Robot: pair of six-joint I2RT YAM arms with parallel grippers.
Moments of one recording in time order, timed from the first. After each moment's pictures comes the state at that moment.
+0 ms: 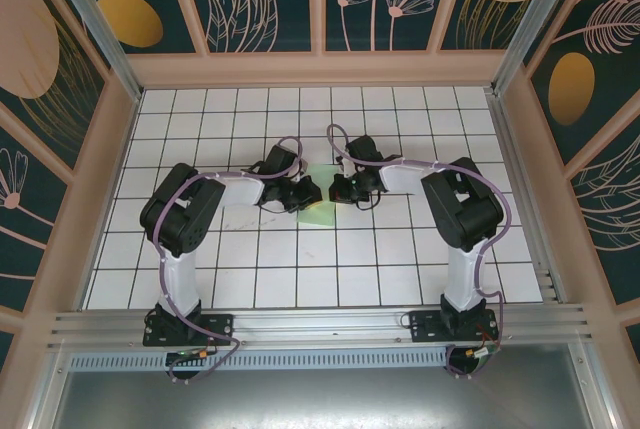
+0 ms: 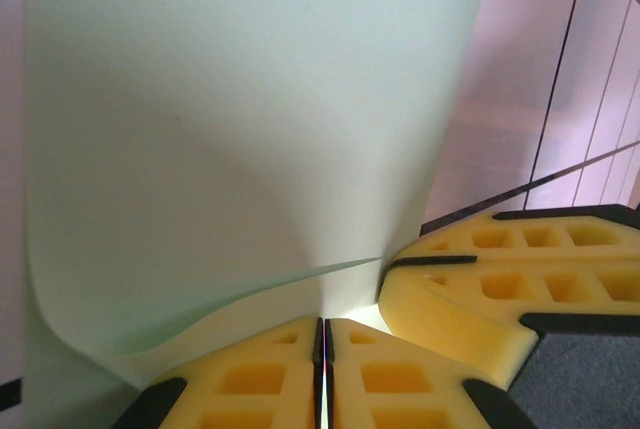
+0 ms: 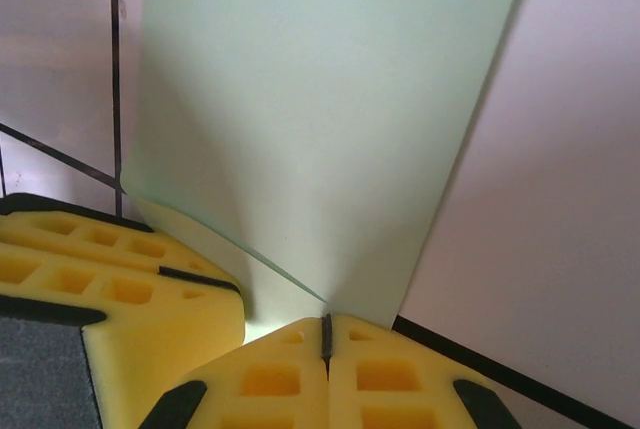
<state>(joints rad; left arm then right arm) -0.54 1.98 1.04 -0.01 0.53 -0.89 0.54 1.95 1.13 -0.28 -0.43 0.46</state>
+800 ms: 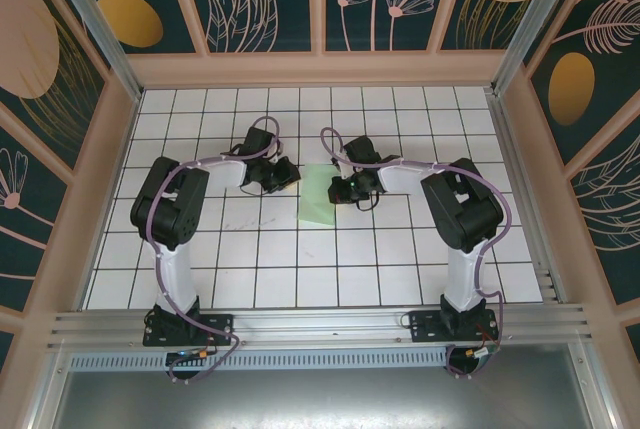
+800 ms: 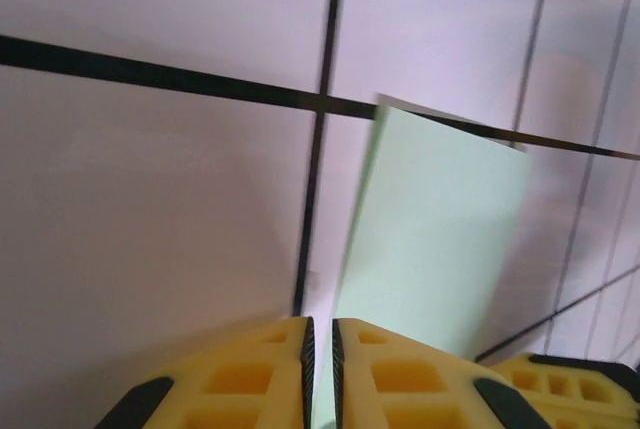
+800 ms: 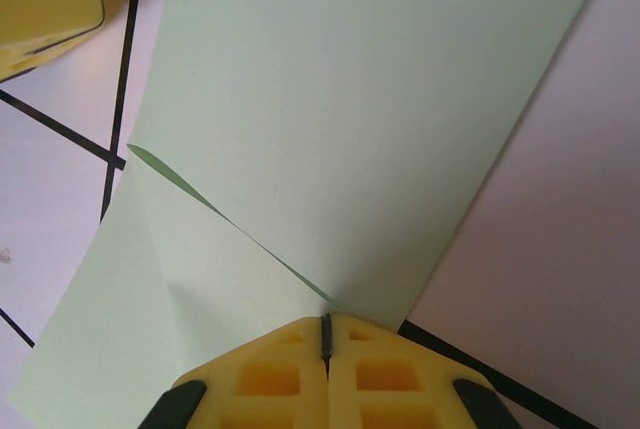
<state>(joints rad) -0.38 1.97 1.13 -0.12 0.47 -0.78 0.56 1.94 1.13 -0.29 -0.39 0.34</state>
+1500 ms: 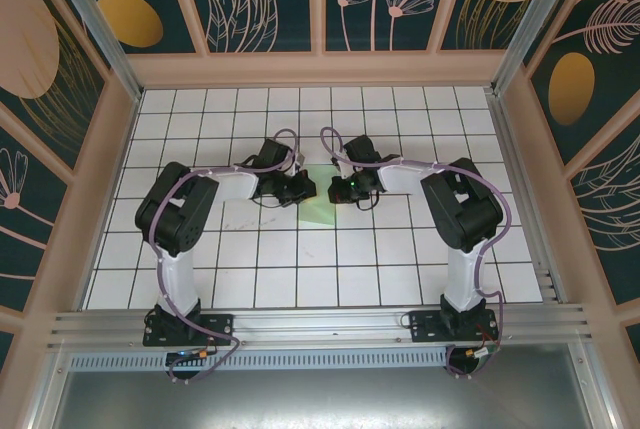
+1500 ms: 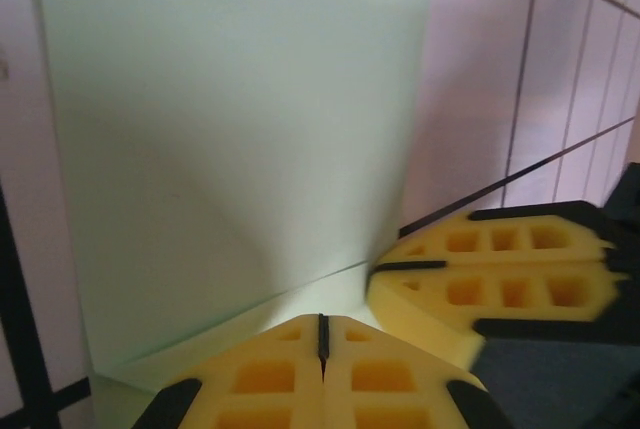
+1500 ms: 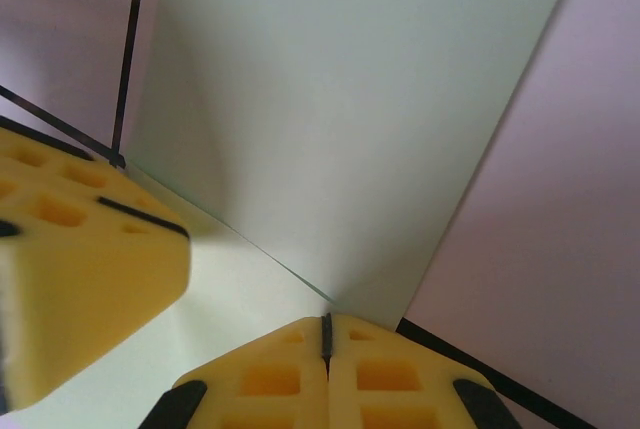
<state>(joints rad) -0.49 1.97 1.06 -0.05 0.59 -0.78 0.56 1.94 1.14 -0.30 -0.40 0.33</state>
